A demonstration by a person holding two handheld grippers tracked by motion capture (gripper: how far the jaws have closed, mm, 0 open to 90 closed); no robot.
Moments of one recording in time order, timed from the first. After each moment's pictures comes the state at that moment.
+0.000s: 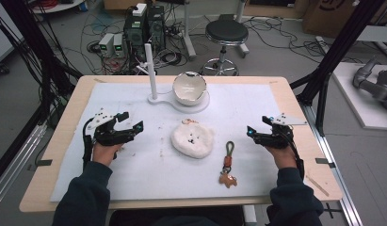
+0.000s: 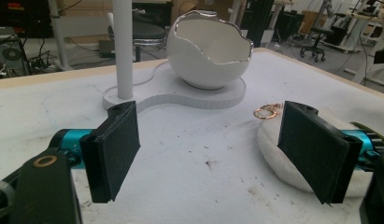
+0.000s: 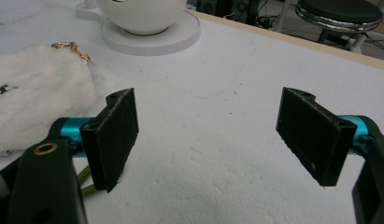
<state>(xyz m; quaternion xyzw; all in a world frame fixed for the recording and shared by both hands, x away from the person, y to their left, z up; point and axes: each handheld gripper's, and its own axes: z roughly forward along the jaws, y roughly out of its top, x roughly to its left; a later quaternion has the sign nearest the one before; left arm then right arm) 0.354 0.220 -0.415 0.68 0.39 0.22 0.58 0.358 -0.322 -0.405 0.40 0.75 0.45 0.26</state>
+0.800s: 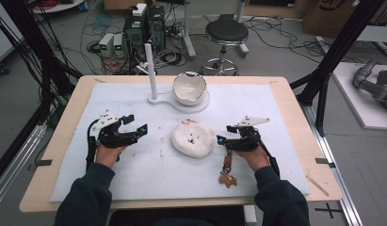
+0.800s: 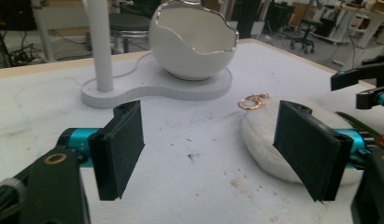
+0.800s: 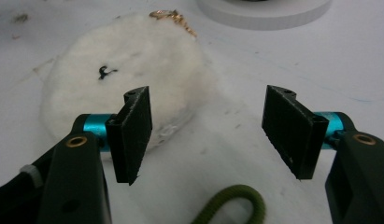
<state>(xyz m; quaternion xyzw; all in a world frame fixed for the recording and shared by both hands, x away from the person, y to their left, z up) 0.351 0.208 -0.418 0.70 0.38 0.20 0.58 0.370 -0.237 -0.429 0.35 0.81 0.45 0.13</state>
